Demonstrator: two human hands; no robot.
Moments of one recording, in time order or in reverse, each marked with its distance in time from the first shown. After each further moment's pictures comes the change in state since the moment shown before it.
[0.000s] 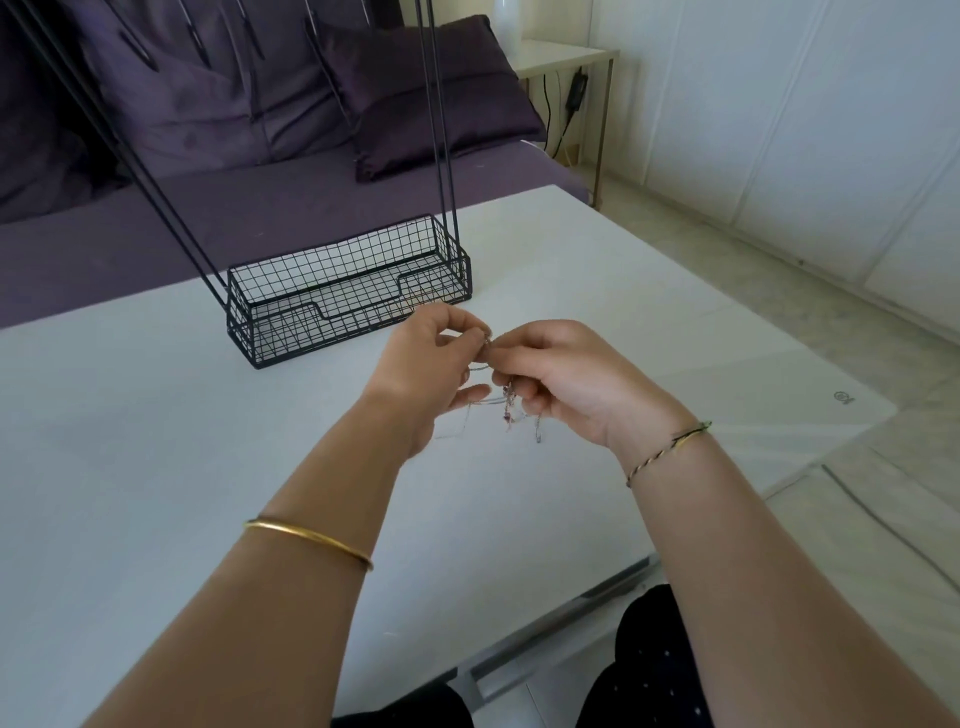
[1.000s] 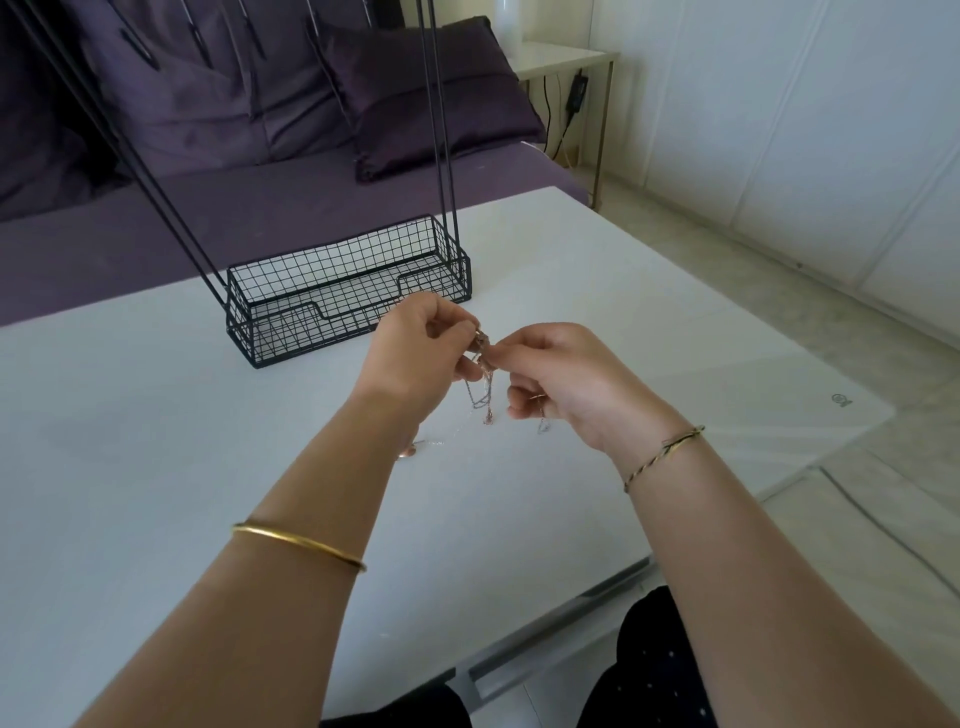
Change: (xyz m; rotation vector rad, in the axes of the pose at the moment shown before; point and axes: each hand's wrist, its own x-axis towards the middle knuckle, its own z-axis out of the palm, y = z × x) left_hand -0.002 0.005 -0.006 0.153 0.092 0.146; right_hand 0.002 0.005 0.001 -0.023 0.036 -0.027
